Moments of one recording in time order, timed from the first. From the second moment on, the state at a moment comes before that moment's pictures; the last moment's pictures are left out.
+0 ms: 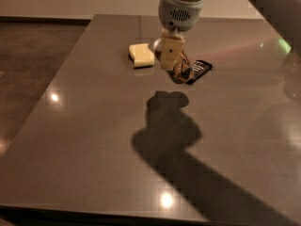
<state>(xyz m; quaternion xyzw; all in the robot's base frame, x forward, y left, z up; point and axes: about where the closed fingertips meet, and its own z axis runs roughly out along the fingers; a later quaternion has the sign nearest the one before) 0.572 -0.054 0.964 -0.66 0.74 -0.03 0.12</state>
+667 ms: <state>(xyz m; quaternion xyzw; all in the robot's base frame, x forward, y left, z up) 0.559 -0.068 0.929 -0.67 0.73 -0.06 0.07</state>
